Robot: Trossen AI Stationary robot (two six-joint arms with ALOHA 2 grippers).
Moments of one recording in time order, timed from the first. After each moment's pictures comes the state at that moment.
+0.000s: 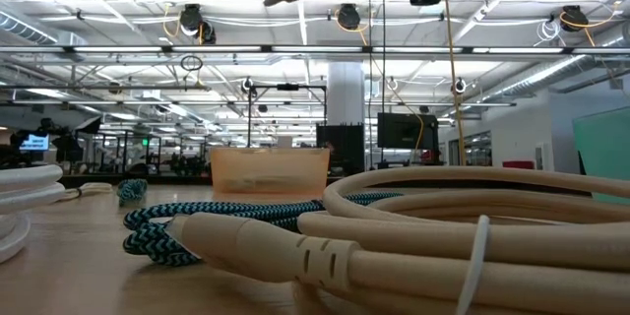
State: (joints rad) left arm -0.18 1.56 1.72 -0.91 -0.54 0.19; right arm -0.01 1.17 0.96 0.05 -0.10 1.07
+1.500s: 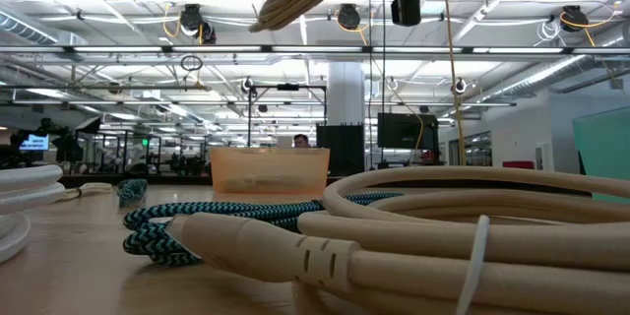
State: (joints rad) left arm -0.19 1.62 1.73 -0.93 -0.62 0.22; right arm -0.05 1.28 0.96 0.13 -0.11 1.04
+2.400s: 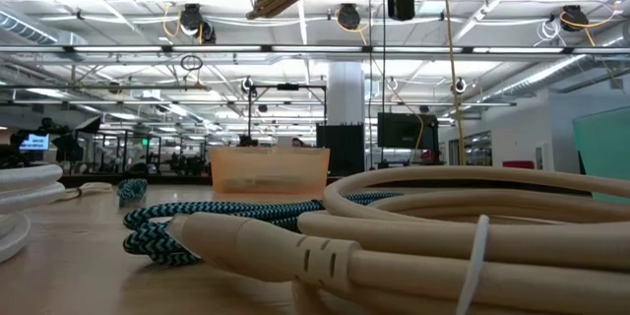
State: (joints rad) left arm -0.07 1.64 1.73 -0.92 -0.54 0.27; right arm -0.05 1.28 0.96 0.19 -0.11 1.04
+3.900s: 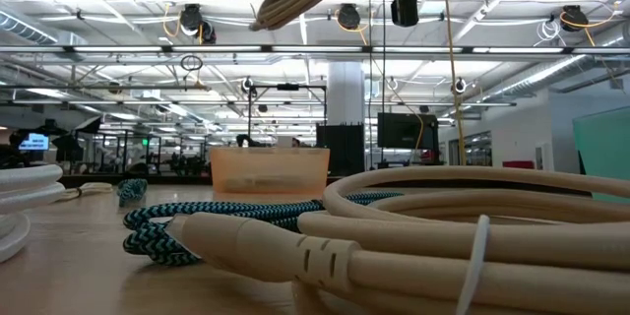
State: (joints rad) left arm -0.09 1.67 1.73 -0.98 -0.58 0.21; right arm -0.06 1.28 0.96 0.15 -0.05 1.04
